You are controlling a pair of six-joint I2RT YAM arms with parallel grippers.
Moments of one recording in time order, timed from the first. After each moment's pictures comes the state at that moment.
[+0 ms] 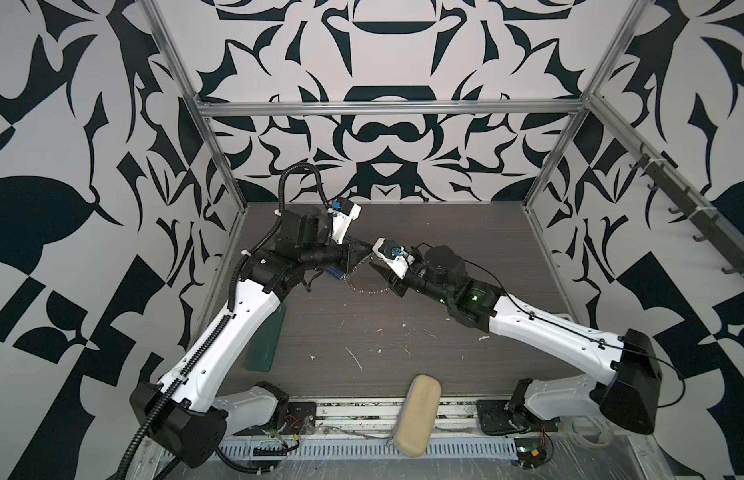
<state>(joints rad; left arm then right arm) -0.49 1.22 1.31 -0.60 0.55 -0.22 0.90 1.33 1.06 0.06 0.00 -0.29</state>
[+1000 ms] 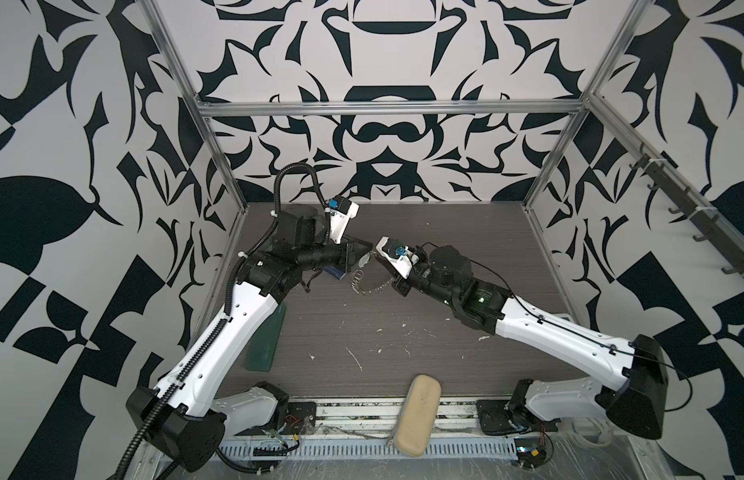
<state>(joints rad) -0.49 1.20 1.31 -0.58 0.54 -0.23 0.90 1.30 1.08 0.02 0.02 -0.30</state>
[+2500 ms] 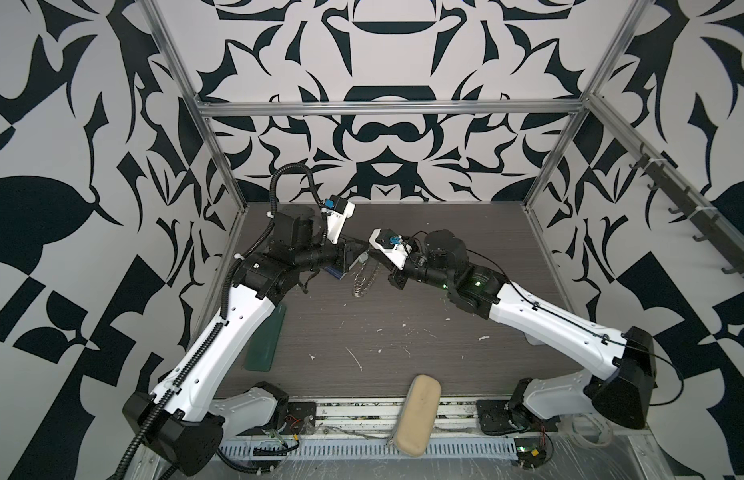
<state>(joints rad) -0.49 1.18 1.31 -0.60 0.50 -0.23 0.86 1.36 1.20 -0.09 -0.18 -0.29</state>
